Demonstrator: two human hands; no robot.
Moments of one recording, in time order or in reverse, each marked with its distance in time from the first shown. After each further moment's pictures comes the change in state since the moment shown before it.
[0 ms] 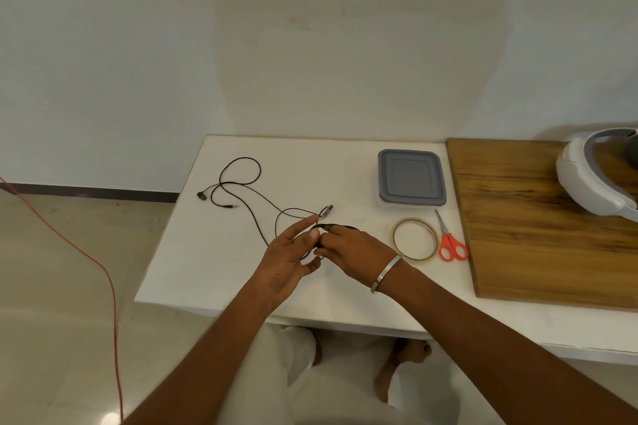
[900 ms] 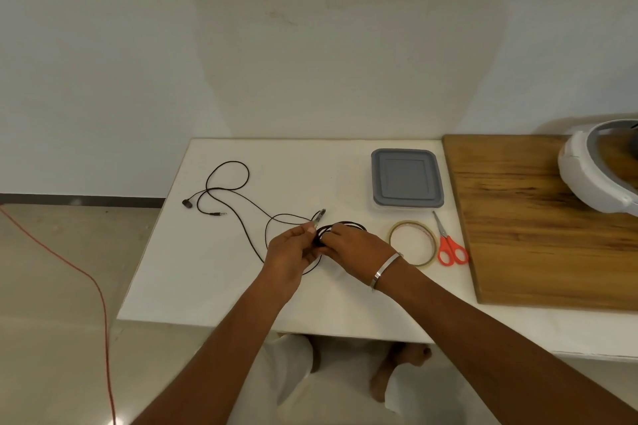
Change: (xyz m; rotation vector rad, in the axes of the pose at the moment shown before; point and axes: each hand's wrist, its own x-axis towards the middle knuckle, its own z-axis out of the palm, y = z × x) left_hand 0.047 -0.011 0.012 0.007 0.236 -0.044; right_hand 0.014 0.039 0.018 -0.107 -0.029 0.102
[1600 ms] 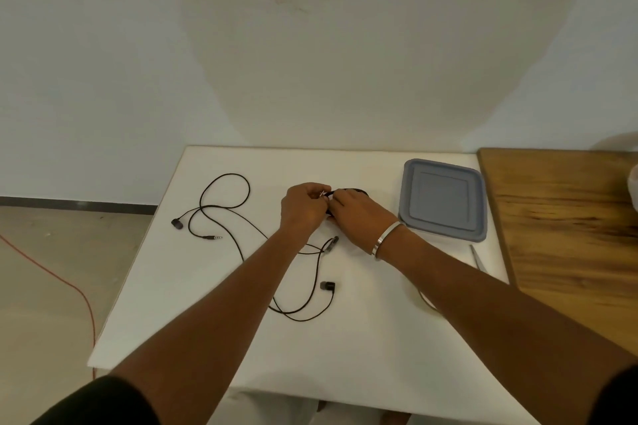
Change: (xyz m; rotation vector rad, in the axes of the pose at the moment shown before) left_hand 0.115 0.060 0.040 0.762 0.151 0.311; right_hand 0.104 0.068 0.004 -0.209 0.291 -0.162
